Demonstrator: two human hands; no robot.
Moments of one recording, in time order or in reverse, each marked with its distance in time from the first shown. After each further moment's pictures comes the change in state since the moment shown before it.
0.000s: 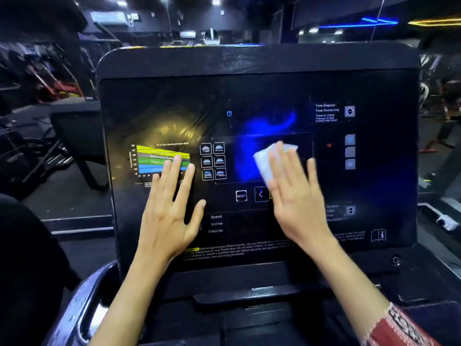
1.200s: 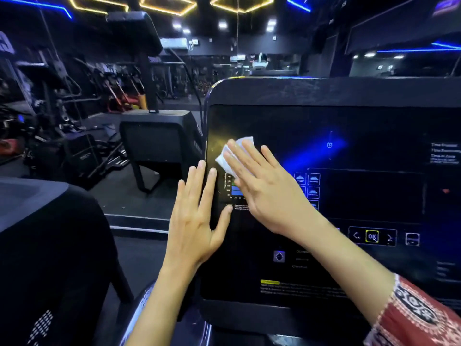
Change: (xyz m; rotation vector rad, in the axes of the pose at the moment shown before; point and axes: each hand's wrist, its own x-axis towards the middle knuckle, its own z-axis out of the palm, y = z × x) left_hand 0.000 -0.084 -0.038 0.008 0.079 -0.169; right_hand 0.116 -0.146 0.033 0.156 0.015 -0.492
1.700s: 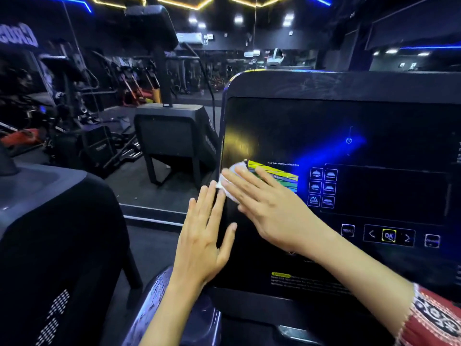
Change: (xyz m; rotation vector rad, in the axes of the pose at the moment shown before) left_hand -0.047 -0.003 -0.003 -0.024 -0.047 -0.023; right_hand -0.022 -0.020 0.006 0.010 -0.107 -0.231
